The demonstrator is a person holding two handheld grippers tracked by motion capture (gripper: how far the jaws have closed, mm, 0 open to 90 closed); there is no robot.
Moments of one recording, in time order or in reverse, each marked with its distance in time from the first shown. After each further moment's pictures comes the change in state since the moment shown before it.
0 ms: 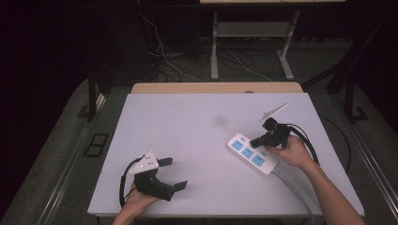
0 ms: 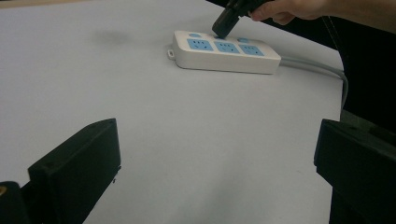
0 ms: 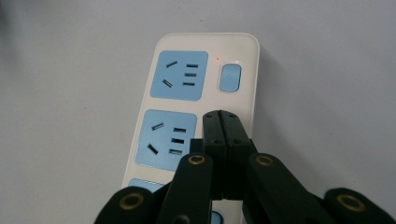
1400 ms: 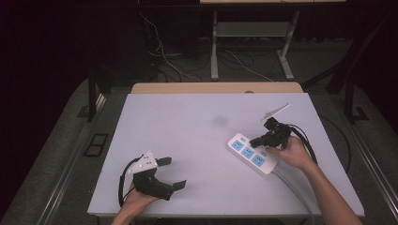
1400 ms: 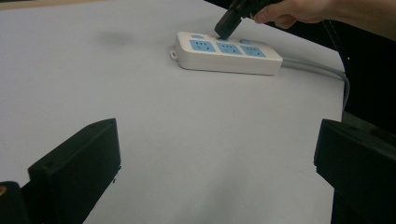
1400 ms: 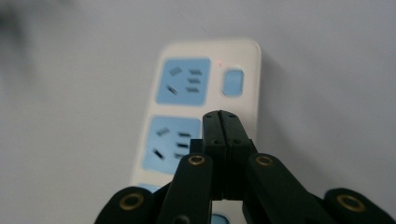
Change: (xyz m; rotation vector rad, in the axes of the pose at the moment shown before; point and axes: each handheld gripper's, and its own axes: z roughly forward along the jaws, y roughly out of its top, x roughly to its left) left arm 0.002 0.000 -0.003 -0.004 0.005 -0.003; right arm -0.002 -0.002 -0.002 -0.042 0.037 0.033
